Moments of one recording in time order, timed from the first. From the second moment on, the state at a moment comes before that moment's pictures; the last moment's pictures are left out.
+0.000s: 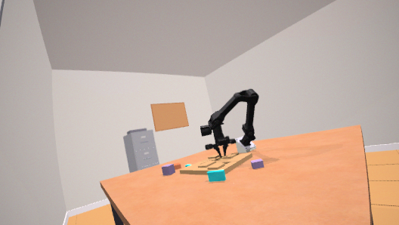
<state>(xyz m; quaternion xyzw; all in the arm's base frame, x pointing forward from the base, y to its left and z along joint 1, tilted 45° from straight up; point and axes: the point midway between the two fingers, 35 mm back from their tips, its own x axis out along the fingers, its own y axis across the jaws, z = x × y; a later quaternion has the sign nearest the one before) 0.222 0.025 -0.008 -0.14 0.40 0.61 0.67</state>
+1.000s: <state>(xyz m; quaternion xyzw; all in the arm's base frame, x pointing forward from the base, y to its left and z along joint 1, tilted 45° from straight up) 0.222 0.001 0.016 -0.13 0.41 0.61 0.67</state>
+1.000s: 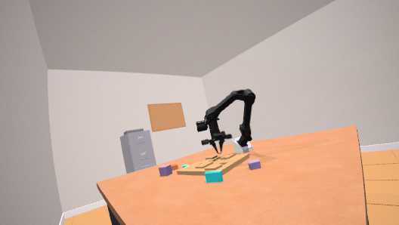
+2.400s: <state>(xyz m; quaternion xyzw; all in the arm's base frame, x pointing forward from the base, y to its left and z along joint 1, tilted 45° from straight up) 0.239 -0.014 0.083 -0.14 0.42 0.60 0.67</state>
